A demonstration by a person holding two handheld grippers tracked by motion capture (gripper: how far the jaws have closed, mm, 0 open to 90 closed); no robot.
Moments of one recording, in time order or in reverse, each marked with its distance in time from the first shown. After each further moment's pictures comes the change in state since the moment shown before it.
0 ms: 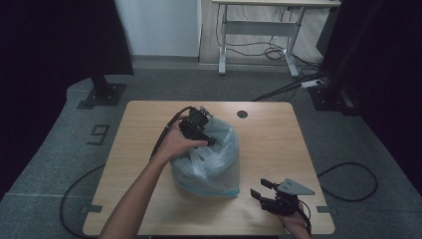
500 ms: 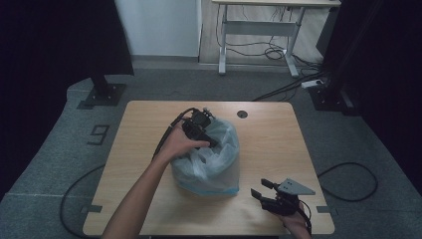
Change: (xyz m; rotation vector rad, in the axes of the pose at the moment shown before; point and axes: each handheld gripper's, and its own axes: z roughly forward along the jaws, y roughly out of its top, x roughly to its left) left arm 0.001 0.002 0.006 0.010 -0.018 0.002; right arm -0.001 0.000 -0.001 0.003 -0.005 0.003
